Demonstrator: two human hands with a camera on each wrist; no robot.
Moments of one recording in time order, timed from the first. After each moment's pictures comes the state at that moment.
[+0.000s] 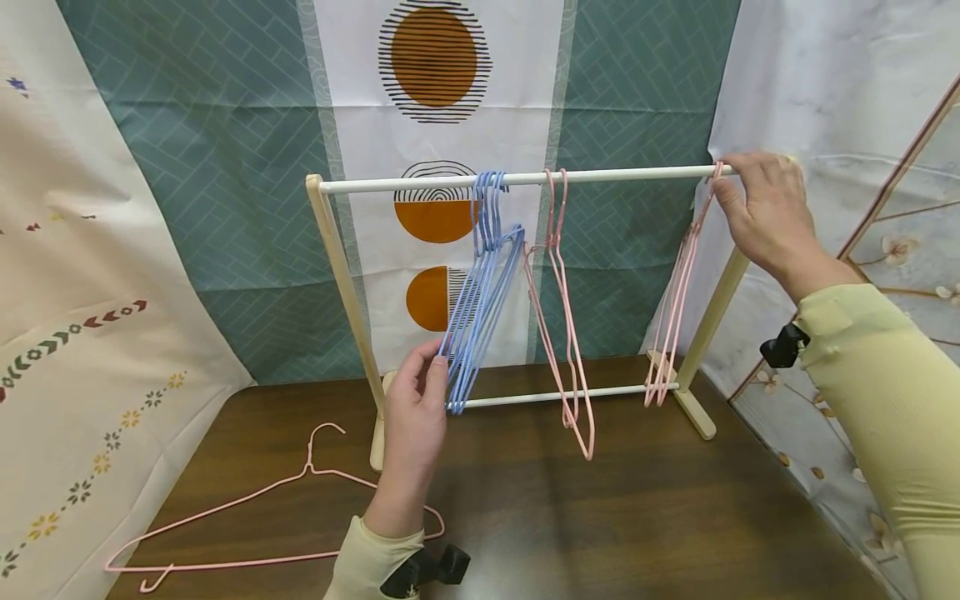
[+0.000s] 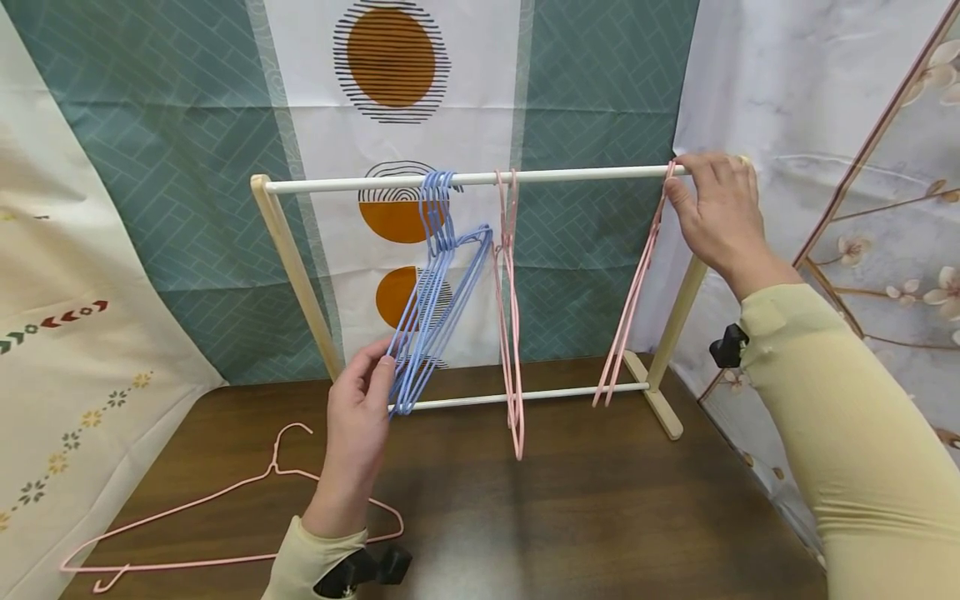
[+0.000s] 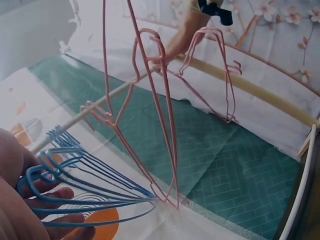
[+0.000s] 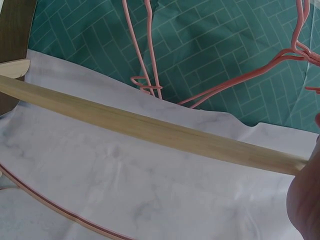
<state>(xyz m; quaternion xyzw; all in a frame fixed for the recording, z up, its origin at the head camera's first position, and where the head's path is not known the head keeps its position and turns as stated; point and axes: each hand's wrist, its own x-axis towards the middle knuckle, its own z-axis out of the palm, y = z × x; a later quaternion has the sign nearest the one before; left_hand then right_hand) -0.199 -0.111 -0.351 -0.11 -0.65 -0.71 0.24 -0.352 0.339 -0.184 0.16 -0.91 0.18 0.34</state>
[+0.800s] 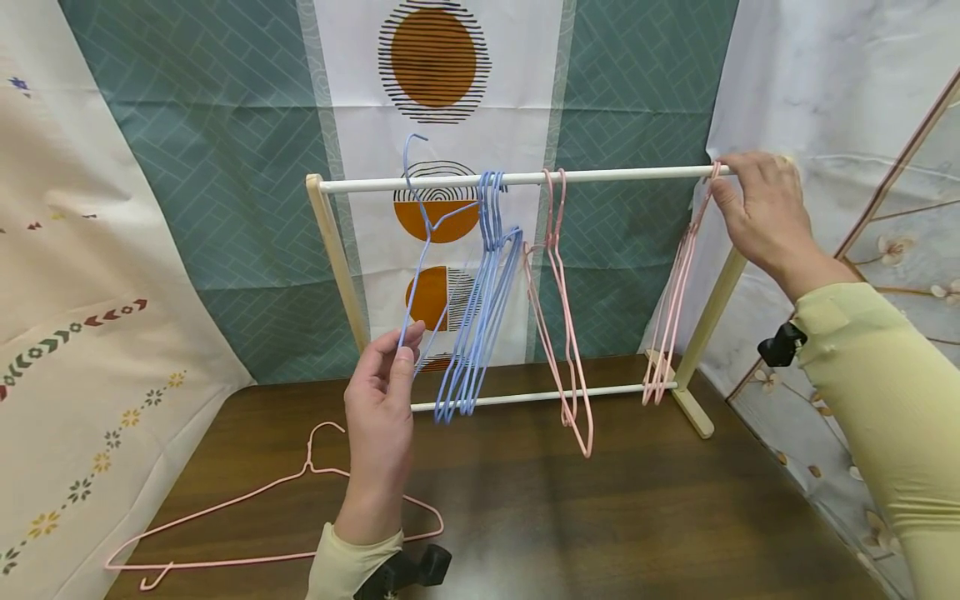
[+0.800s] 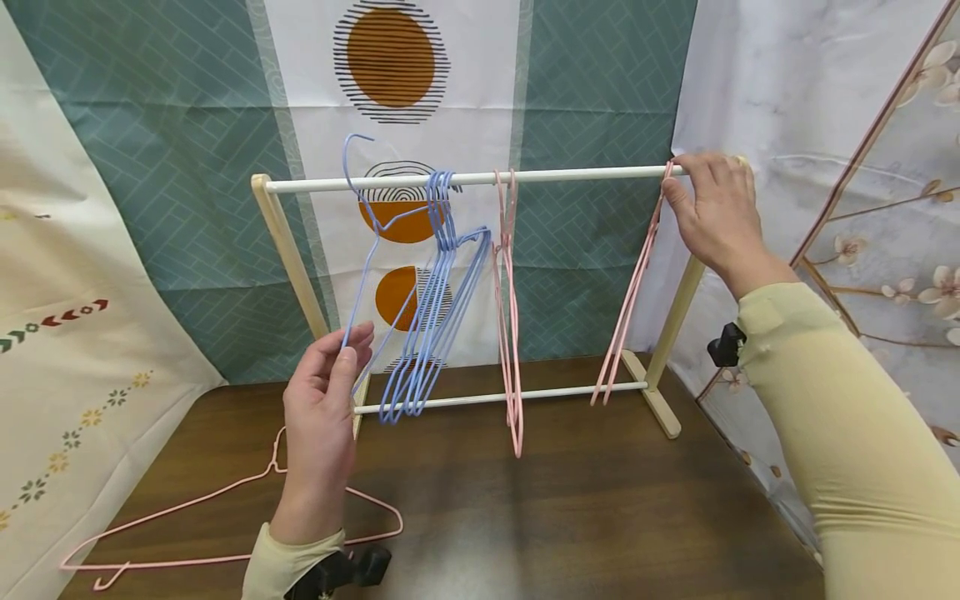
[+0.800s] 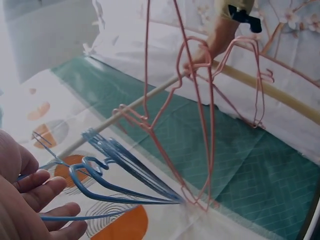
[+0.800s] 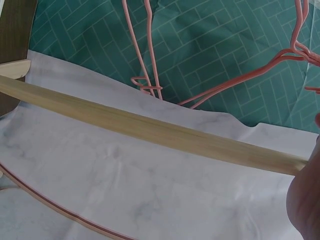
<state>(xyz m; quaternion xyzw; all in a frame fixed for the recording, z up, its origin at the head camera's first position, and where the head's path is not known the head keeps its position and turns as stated) -0.185 -0.132 -0.335 -0.12 -0.56 -0.76 0.30 -0.352 0.339 -0.184 0.16 -0.91 0.17 0.34</state>
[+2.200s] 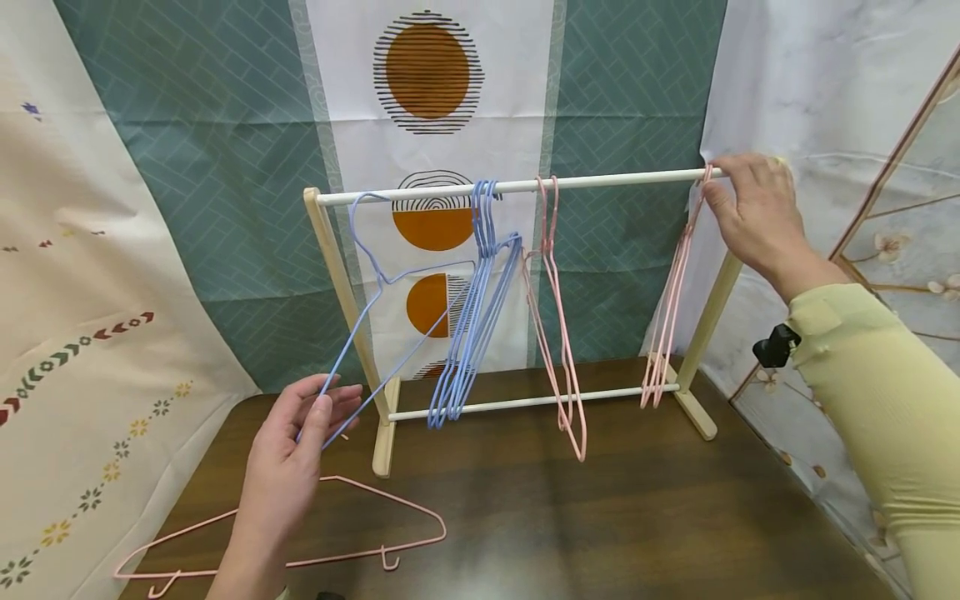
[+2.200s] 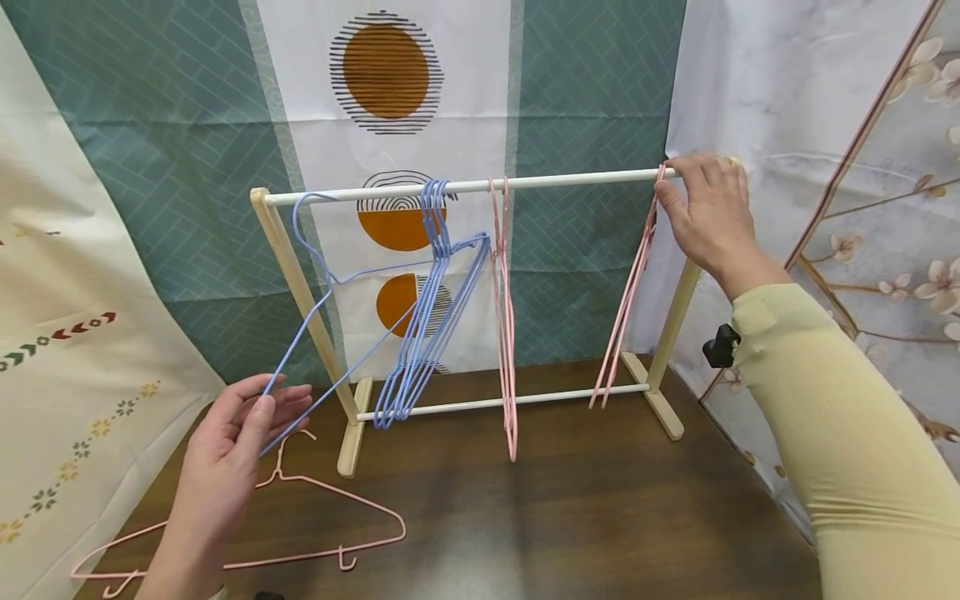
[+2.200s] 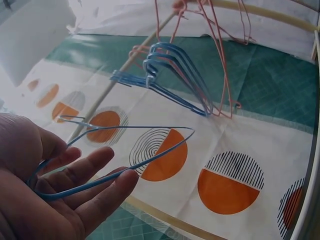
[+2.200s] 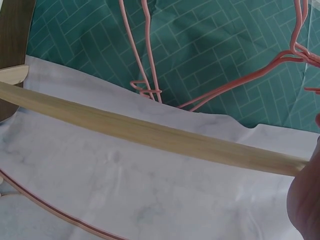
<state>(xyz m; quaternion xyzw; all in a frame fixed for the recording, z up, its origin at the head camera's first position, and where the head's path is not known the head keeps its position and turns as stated) -0.141 -0.233 -0.345 -0.14 -0.73 -0.62 0.24 -0.353 0.341 -0.186 0.16 -0.90 0.18 0.35</state>
